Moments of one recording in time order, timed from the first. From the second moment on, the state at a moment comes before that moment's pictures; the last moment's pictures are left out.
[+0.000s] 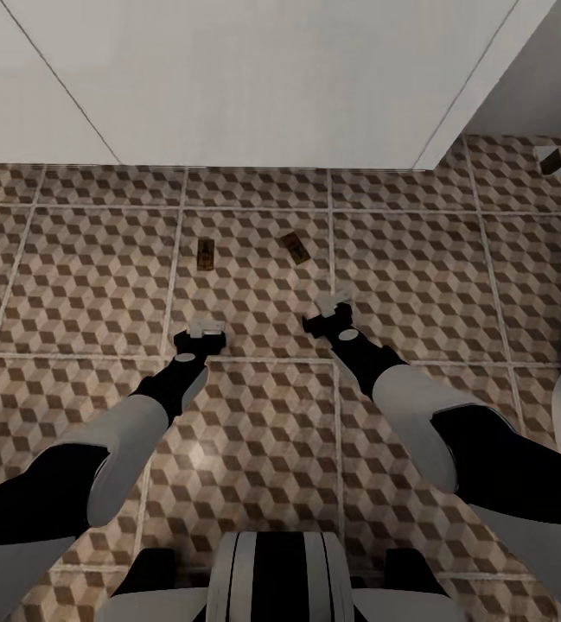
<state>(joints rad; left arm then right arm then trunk) -1.20 -0.10 -0.05 -0.25 -0.06 -0.04 0.22 -1.35 0.17 0.15 -0.14 0.27 -0.06 -0.08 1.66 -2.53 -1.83</state>
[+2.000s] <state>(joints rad) -1.19 -0.10 -0.05 -0.25 -0.06 -0.04 0.22 -1.35 0.17 0.15 -0.14 0.27 -0.09 -0.08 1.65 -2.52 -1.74</state>
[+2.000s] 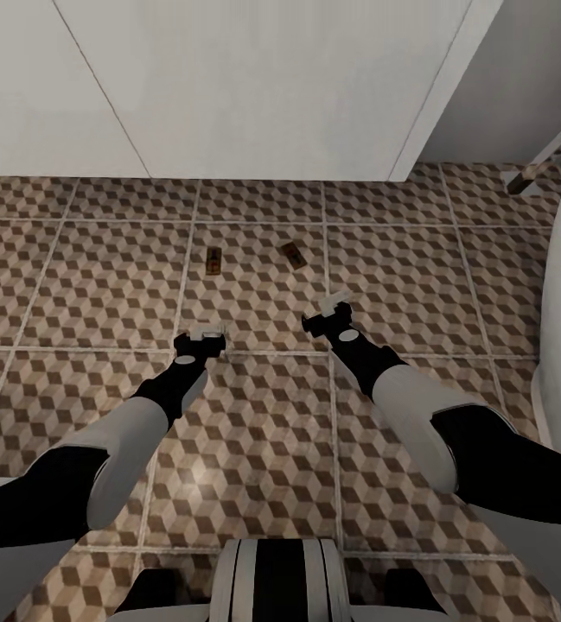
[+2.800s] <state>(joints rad) -1.12 -0.10 -0.05 -0.26 -0.06 -0.04 0.22 -1.35 0.17 0.14 -0.03 0.27 -0.20 -0.08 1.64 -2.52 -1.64</state>
